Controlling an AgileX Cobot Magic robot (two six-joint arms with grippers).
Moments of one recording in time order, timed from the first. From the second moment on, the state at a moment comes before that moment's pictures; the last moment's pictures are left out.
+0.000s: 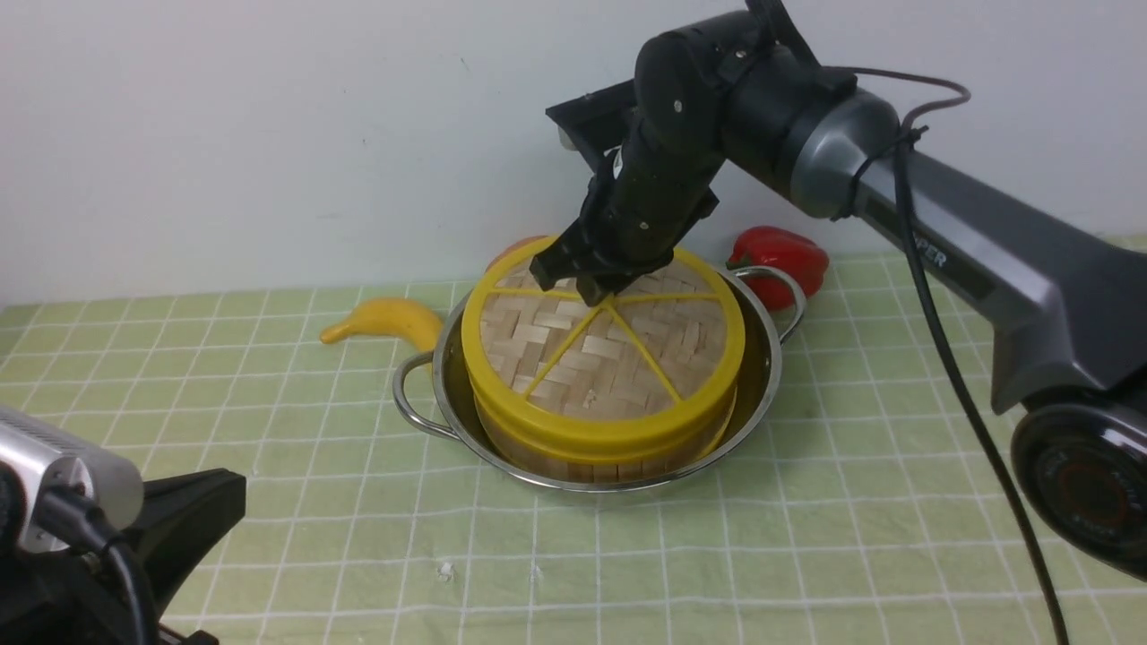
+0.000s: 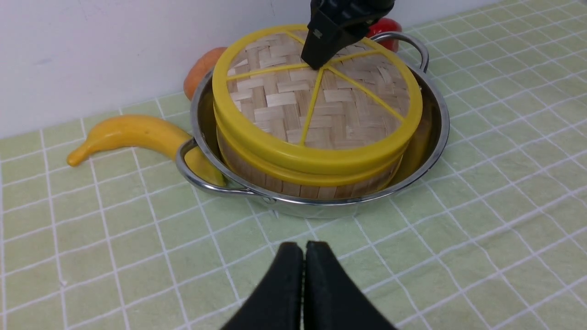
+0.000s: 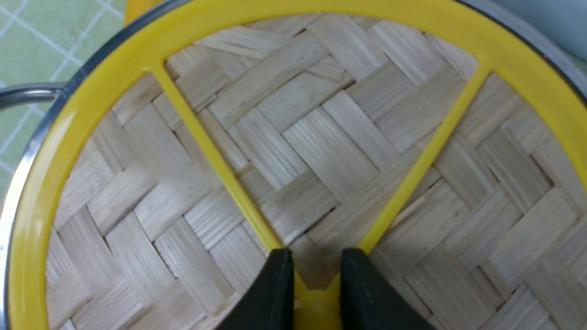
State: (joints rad) right arm 0.58 2.38 -2.36 0.08 1.24 0.08; left arm -0.28 0.57 -0.55 -0.33 0.55 0.32
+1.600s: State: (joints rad) right arm 0.55 1.41 -1.90 -0.03 1.21 0.07; left arm -0.28 0.57 -0.55 -0.33 0.34 0.32
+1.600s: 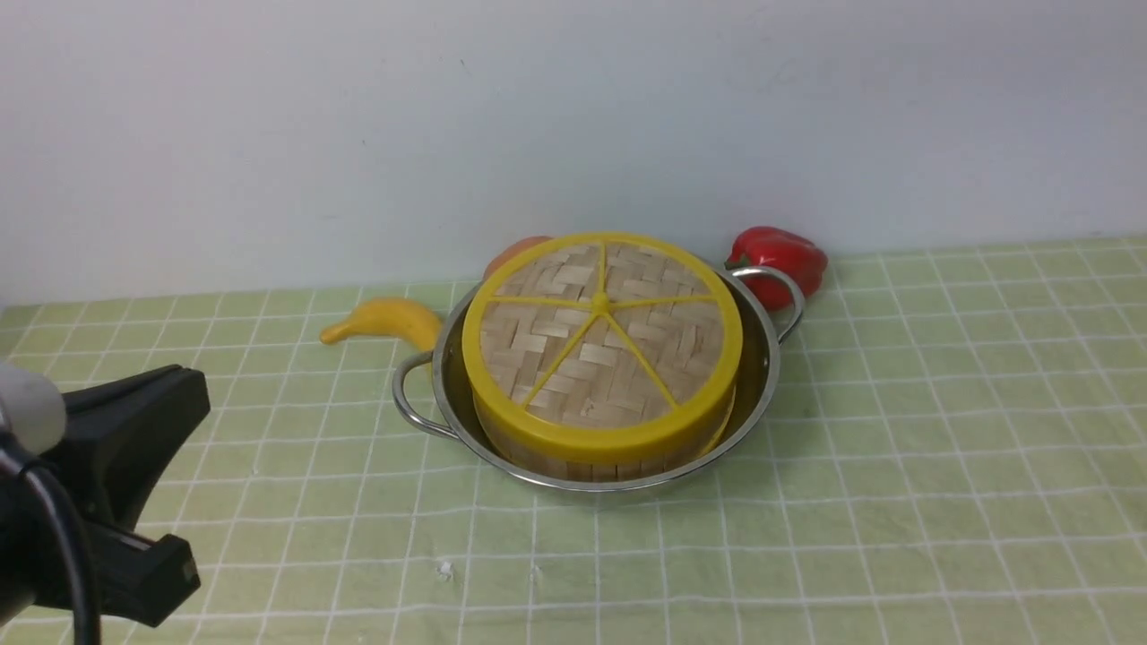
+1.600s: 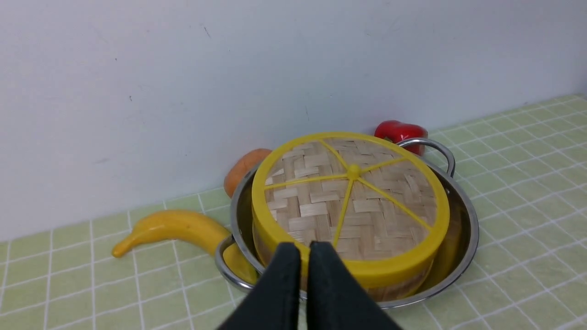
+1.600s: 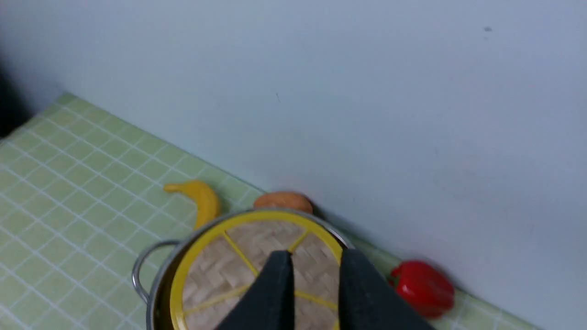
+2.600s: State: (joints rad) right arm 0.54 0.90 -0.83 -0.02 0.59 0.12; left arm -0.28 0.57 -0.55 -0.33 0.34 0.32
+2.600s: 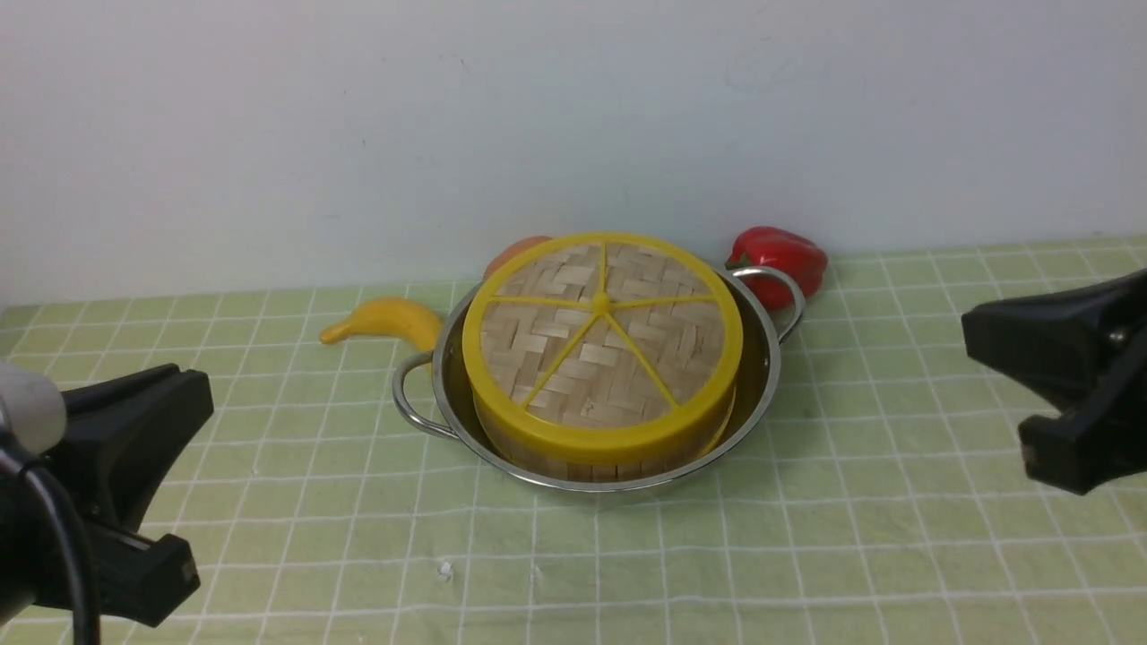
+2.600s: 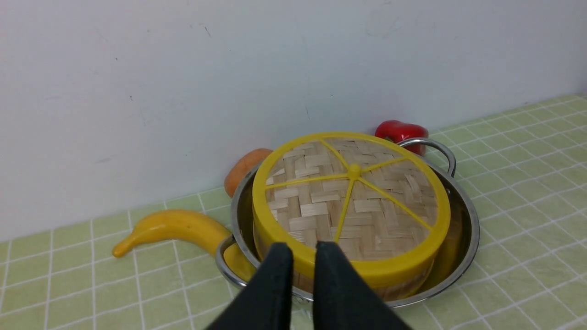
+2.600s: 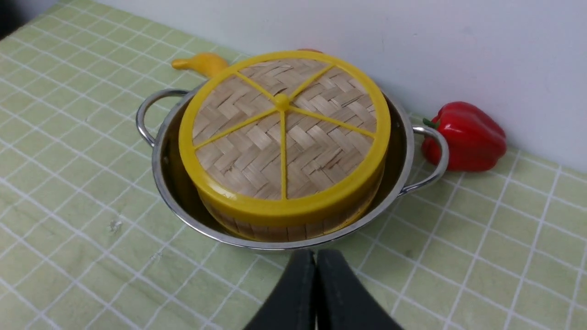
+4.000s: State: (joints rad) right arm -0.08 0.00 0.01 -0.03 0.08 0.15; left arm -0.28 0.57 -0.55 -0.33 0.34 0.32
